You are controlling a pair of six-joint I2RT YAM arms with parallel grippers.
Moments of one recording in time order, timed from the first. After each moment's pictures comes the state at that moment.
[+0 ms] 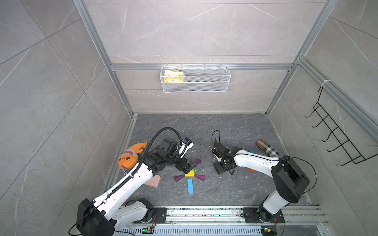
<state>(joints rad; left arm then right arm) -0.63 1.10 0.93 -0.65 0.37 0.00 0.70 1.66 0.99 -0.71 0.11 0.27</state>
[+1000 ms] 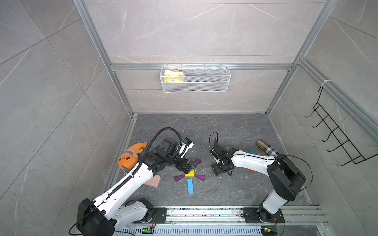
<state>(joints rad) -0.63 1.10 0.93 -0.65 0.38 0.00 0.72 1.69 0.99 -0.69 0.11 0.30</state>
